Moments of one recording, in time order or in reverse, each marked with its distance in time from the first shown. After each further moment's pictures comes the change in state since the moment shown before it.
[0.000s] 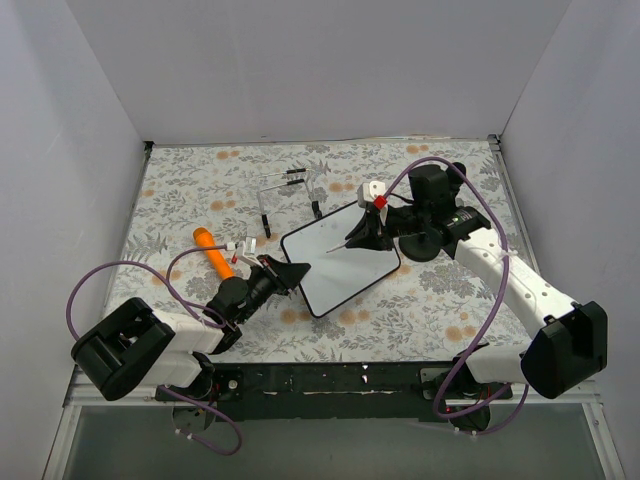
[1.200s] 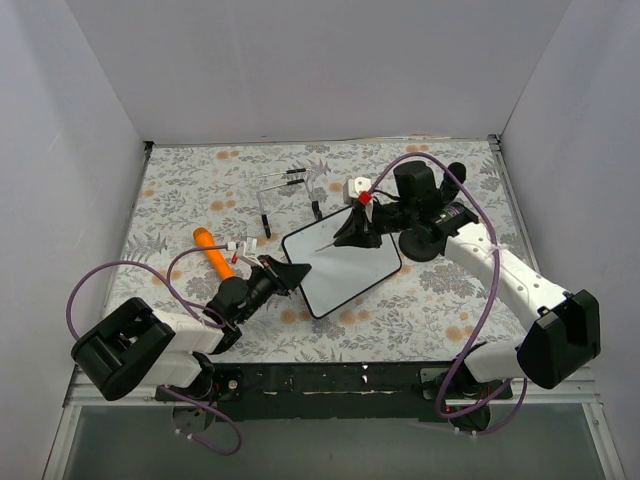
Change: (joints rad) left arm 0.000 0.000 0.000 0.002 0.016 0.005; right arm 0.061 0.053 0.044 0.034 0.046 0.062
